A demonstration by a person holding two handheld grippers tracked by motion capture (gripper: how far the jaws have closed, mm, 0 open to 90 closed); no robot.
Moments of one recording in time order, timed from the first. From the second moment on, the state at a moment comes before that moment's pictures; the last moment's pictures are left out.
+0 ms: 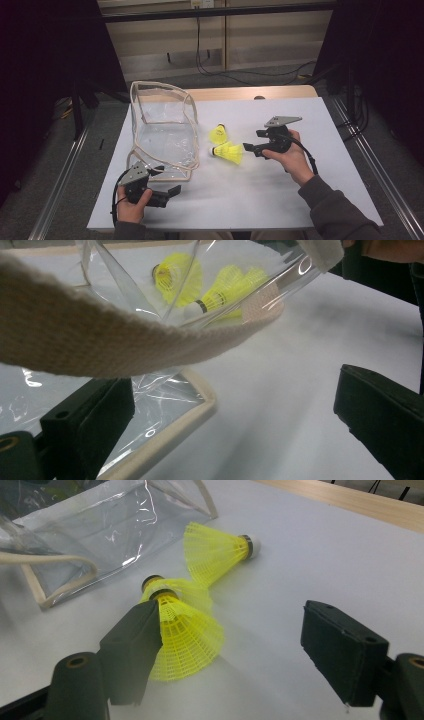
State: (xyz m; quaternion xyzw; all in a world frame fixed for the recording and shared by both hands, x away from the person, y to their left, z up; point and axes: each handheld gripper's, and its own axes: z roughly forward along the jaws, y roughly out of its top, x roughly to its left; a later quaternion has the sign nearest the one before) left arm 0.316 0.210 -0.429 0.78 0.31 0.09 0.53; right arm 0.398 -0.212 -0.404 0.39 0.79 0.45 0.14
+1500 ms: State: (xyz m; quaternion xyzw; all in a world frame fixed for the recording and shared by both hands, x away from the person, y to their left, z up) left arm 0.315 0.213 -0.429 0.78 0.31 0.09 0.54; right arm 0.439 -0.184 -0.402 0.41 0.79 0.44 0.14
